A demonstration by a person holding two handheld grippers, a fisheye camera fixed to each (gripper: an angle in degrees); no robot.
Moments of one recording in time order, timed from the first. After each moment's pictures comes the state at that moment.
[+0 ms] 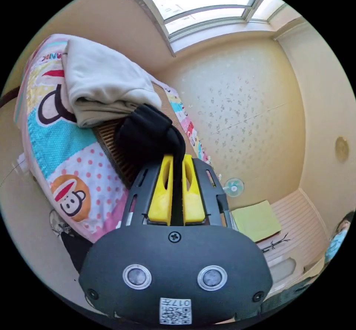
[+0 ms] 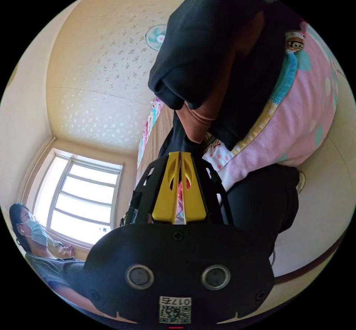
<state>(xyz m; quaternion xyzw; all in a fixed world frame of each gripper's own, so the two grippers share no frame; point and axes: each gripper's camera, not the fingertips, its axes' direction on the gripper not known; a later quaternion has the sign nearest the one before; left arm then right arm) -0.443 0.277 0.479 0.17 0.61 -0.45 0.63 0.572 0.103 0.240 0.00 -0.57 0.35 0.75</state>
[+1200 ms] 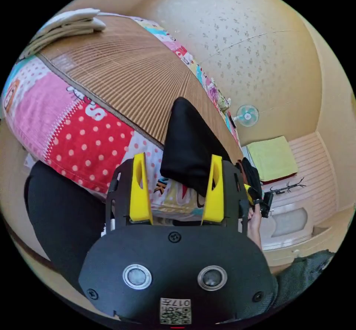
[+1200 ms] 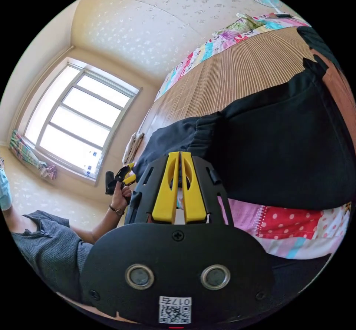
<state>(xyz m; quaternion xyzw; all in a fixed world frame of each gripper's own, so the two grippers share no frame) -0.206 0.329 0.394 0.00 0.67 -0.26 0.69 0.344 -0.004 0.193 -0.06 -0.61 0.02 0.79</state>
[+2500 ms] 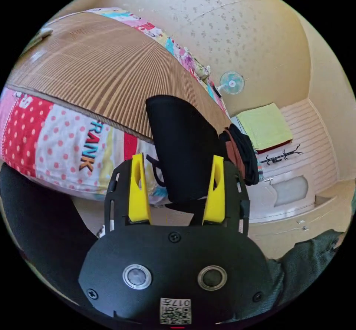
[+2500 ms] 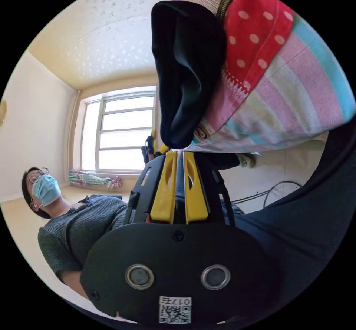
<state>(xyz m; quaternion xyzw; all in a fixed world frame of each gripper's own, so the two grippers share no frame) -0.124 0.303 0.309 -0.02 0.71 -0.13 0.70 0.635 -0.025 0.352 -0.20 -0.79 0.12 0.56</state>
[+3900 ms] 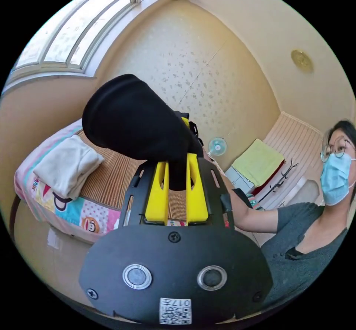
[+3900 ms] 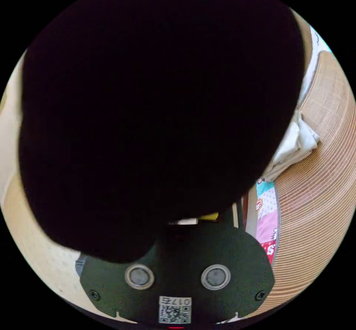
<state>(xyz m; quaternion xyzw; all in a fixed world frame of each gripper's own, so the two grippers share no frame) -0.547 0.269 0.281 0.26 0.59 -0.26 0.72 0.155 -0.331 0.136 -0.23 -0.87 -0.26 0.34</state>
